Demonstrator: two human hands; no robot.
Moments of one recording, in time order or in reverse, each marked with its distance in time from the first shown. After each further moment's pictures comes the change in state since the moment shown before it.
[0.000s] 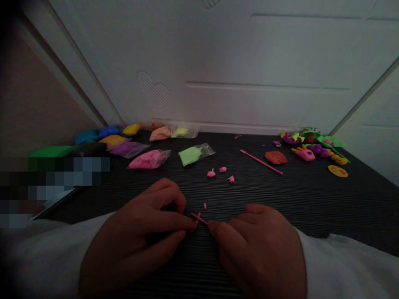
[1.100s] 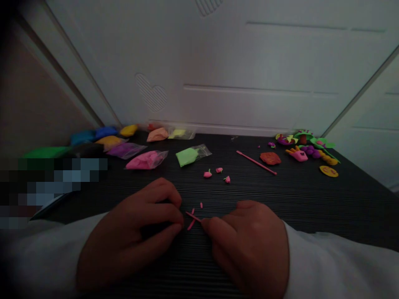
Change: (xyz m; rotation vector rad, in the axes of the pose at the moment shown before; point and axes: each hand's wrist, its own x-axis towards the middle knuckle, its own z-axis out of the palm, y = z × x) left_hand 0.001 0.000 0.003 -0.066 0.092 -0.044; right_hand 0.005 0.001 -0.004 0.044 -0.136 -0.008
